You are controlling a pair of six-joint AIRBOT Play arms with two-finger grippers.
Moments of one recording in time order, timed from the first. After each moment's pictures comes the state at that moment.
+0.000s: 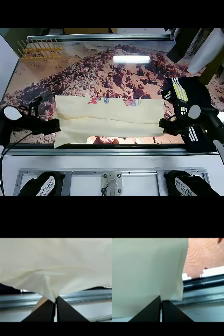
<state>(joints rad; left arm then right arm) 0.21 -1.00 0.80 1.23 -1.36 -1.46 -0.01 -1.07 0.80 -1.39 1.30 1.86</state>
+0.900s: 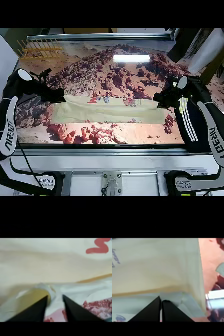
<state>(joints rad) 0.15 -1.66 1.48 1.15 -1.35 -1.37 -0.01 -1.54 1.29 -1.37 1.15 1.84</state>
